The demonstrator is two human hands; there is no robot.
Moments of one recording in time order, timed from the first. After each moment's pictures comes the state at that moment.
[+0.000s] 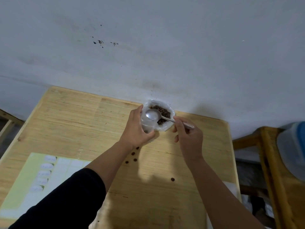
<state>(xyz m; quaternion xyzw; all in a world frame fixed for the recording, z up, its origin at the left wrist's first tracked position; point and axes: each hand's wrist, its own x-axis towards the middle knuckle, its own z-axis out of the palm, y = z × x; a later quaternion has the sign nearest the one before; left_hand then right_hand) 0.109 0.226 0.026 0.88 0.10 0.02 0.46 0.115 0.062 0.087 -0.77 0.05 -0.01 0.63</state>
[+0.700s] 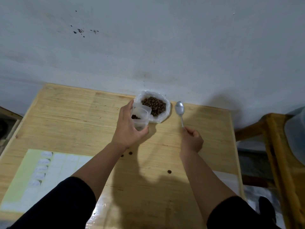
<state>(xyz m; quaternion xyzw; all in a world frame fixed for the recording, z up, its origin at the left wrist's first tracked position) 0.091 0.213 0.019 0.88 0.12 0.07 0.45 0.125 0.026 0.000 -0.72 0.38 -0.03 0.58</state>
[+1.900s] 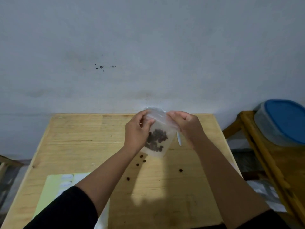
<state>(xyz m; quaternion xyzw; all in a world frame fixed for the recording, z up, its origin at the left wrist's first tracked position) 0.071 0.237 0.099 0.82 0.05 0.11 0.56 0.082 0.073 0.153 -0.79 0.05 0.07 0.61</state>
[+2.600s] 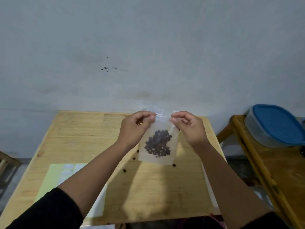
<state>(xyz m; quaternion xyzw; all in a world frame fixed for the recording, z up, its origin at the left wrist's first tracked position) 0.023 0.235 0.142 0.73 0.00 0.09 0.67 0.036 0.050 0.166 -0.75 -0.06 0.01 0.66</state>
